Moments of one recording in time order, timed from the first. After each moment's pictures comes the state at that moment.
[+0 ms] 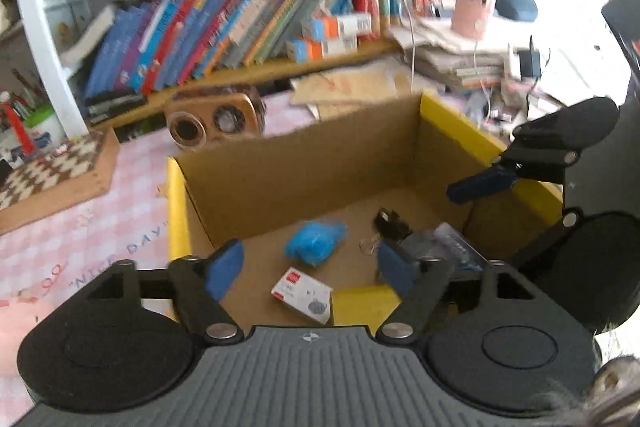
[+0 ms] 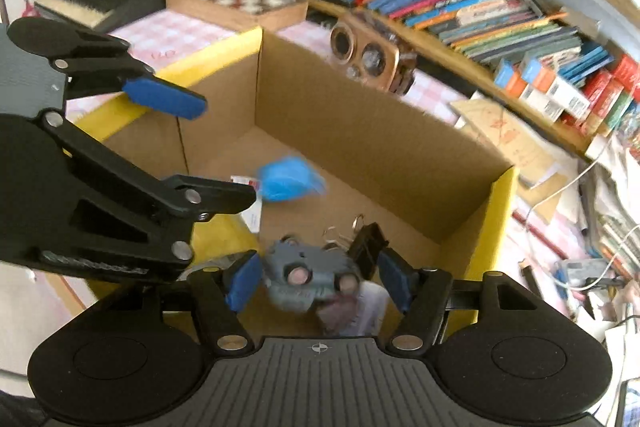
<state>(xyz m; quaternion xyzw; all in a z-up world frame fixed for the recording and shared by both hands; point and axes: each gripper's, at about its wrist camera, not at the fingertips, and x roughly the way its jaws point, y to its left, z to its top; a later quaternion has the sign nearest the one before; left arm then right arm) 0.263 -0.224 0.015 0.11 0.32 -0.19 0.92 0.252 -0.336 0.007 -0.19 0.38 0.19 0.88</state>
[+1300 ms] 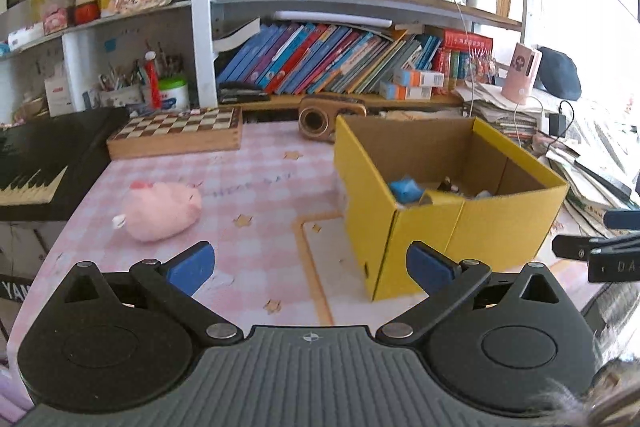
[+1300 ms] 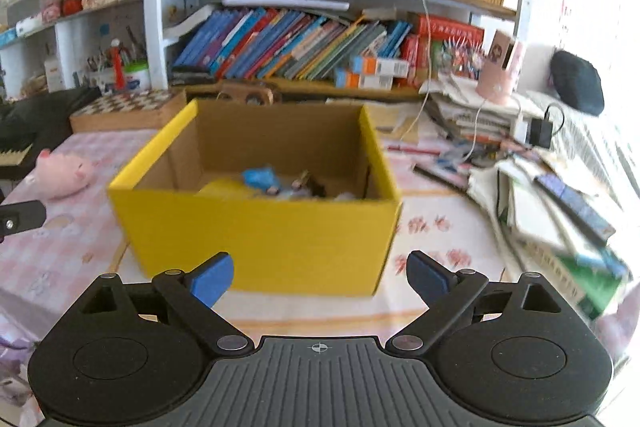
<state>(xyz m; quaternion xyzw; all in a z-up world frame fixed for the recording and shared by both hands) 0.104 -0.072 0.023 0.03 0.26 -0.10 0.96 0.079 -0.310 0.017 -0.01 0.32 -0.03 0.95</state>
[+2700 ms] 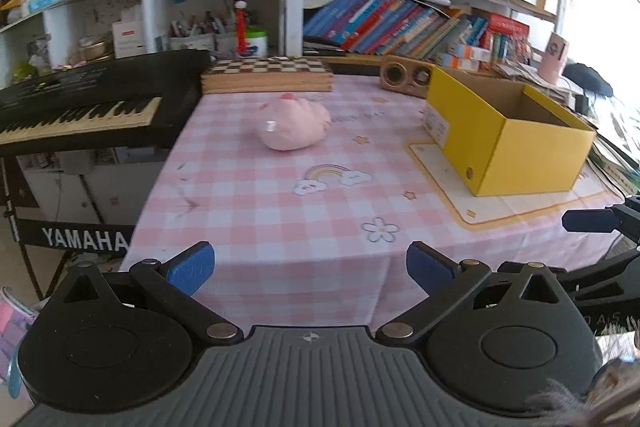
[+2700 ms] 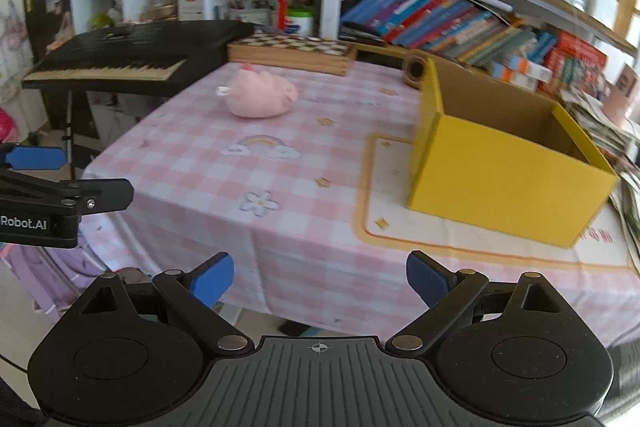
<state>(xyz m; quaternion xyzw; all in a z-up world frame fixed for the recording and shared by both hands) 0.026 0.097 0.001 0.00 0.30 -0.06 0.95 0.017 -0.097 0.000 -0.08 0.35 0.10 0.93</state>
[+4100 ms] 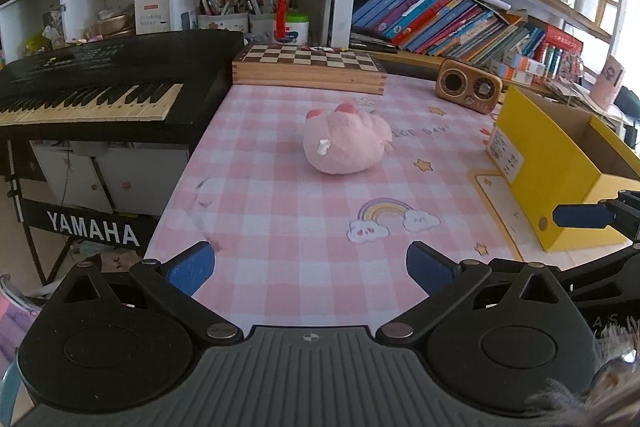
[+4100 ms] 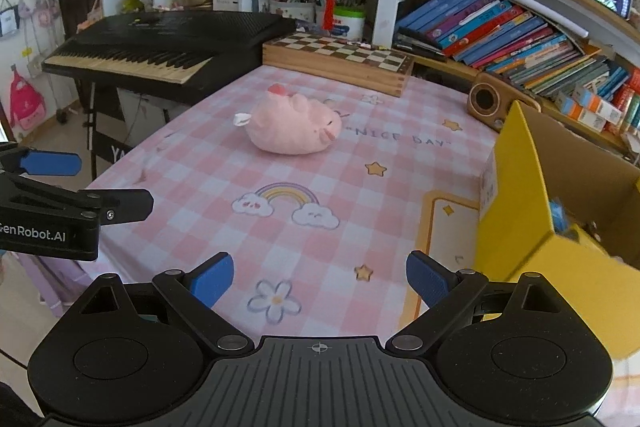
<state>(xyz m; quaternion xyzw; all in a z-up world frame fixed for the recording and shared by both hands) 0.135 0.121 -0.013 -0.02 0.33 -0.02 0.94 0.140 -0.069 -0.010 -0.10 0.36 0.16 0.91</state>
